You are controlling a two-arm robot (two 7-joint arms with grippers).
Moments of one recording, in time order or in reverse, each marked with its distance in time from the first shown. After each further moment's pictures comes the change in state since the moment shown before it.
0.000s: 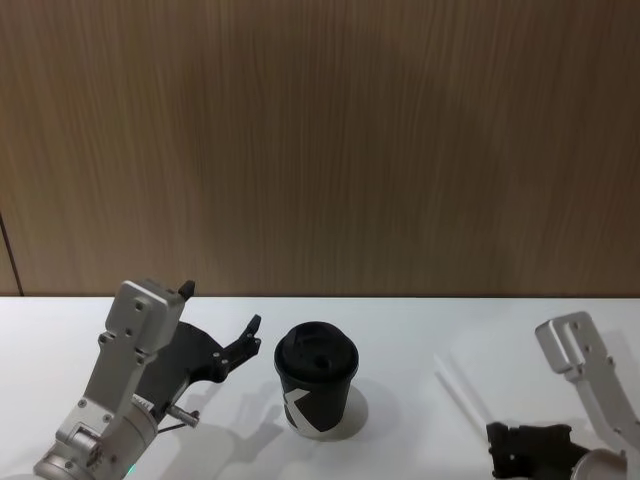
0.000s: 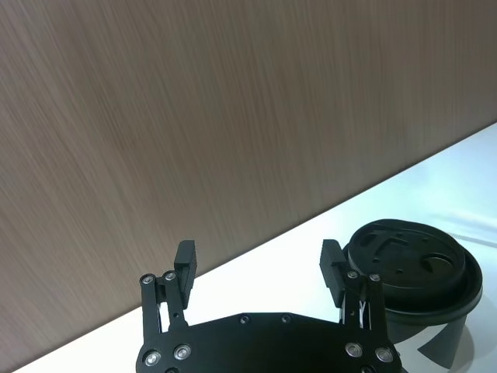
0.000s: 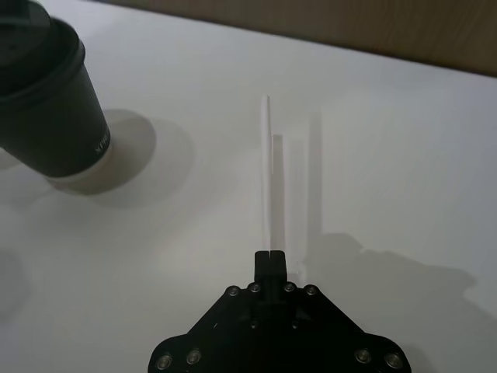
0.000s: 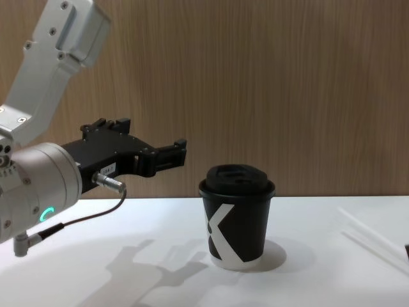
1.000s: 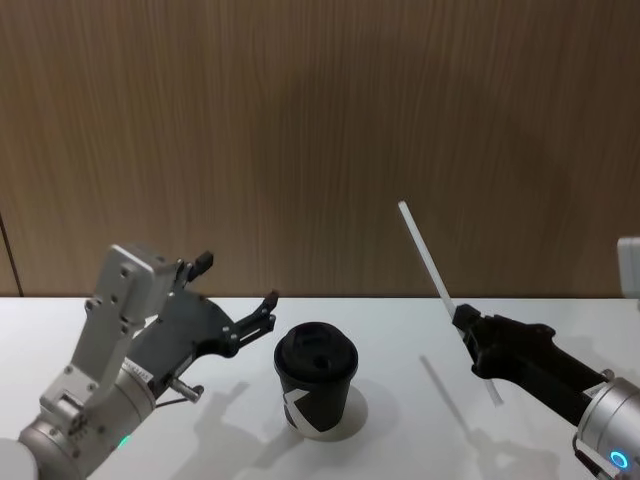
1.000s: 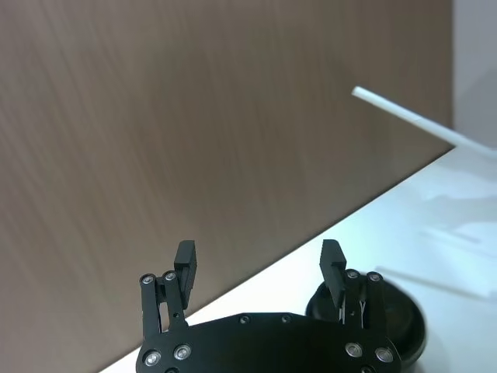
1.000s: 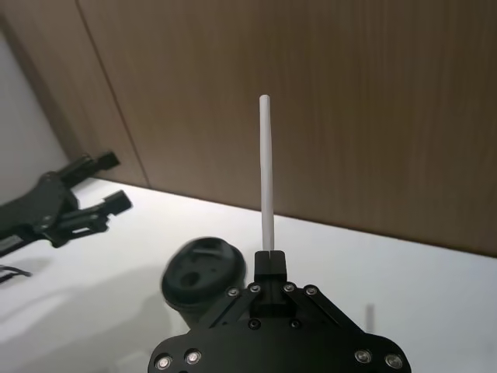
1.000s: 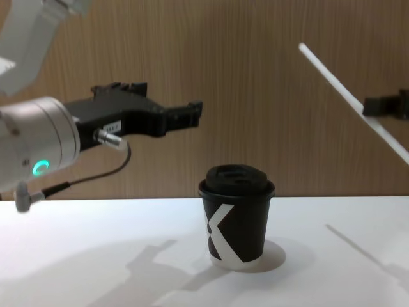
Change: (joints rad) left arm -0.037 0.027 -0.024 -0.047 -0.074 -0.009 -0.135; right arm 0.006 -0.074 0.107 -0.060 0.202 -0.307 0.197
